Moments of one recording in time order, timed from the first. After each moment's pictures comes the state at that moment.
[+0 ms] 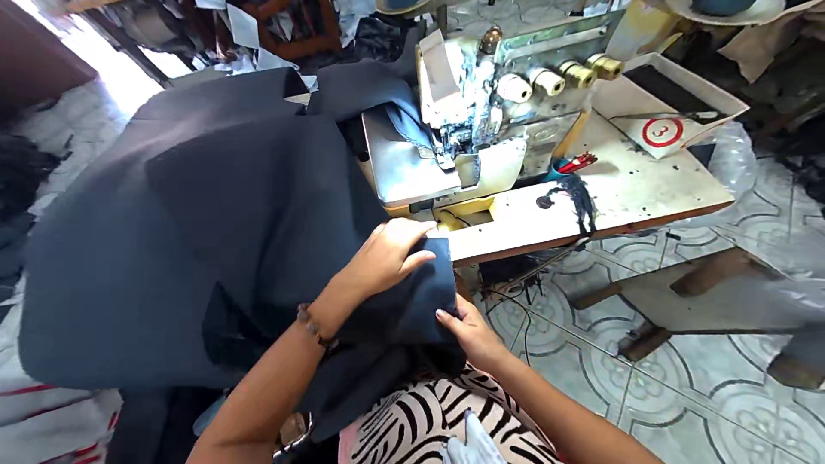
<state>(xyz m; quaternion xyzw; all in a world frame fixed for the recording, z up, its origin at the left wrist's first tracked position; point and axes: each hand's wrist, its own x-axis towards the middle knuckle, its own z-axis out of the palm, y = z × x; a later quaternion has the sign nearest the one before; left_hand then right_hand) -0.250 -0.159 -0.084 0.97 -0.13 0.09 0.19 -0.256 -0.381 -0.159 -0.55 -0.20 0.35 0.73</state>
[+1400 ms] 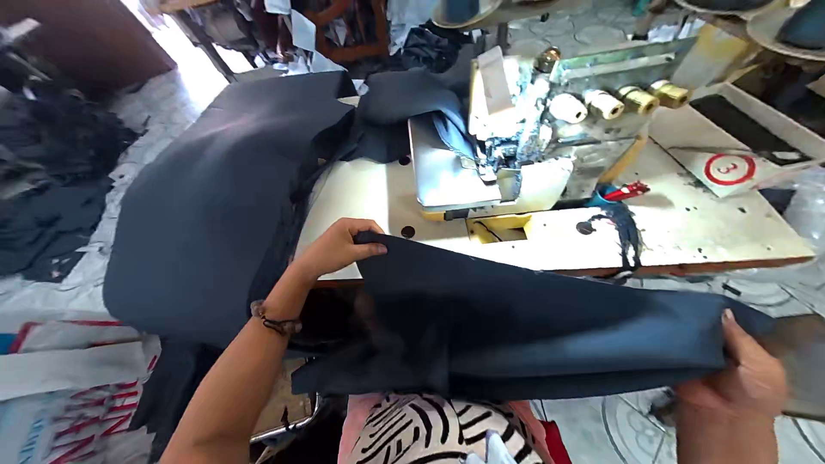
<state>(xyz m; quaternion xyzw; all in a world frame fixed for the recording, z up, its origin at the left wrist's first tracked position) -0.311 -0.078 -0.039 0.89 0.00 0.06 0.46 -0.169 -0.523 -0.097 -0.47 -0.02 0.07 0.88</state>
